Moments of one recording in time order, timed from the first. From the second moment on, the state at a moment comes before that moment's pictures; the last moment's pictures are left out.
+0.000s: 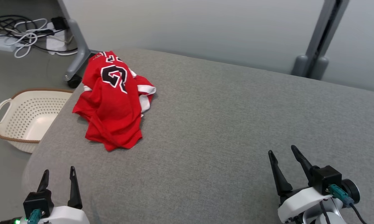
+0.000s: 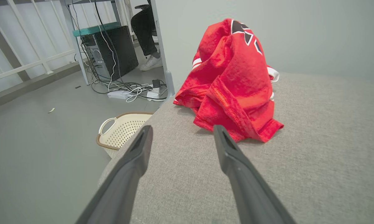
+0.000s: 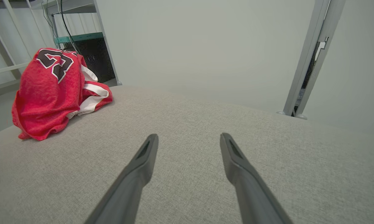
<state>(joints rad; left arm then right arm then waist) -0.05 0.07 0.13 0.41 -0.05 0.06 -0.26 -0.15 -0.05 0.15 0.40 0.11 0.13 -0.26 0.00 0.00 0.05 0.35</state>
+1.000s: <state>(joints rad) -0.69 0.27 -0.02 0.90 -0.21 -0.13 -0.25 -0.26 -0.07 0.17 0.43 0.05 0.13 -0.26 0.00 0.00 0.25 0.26</state>
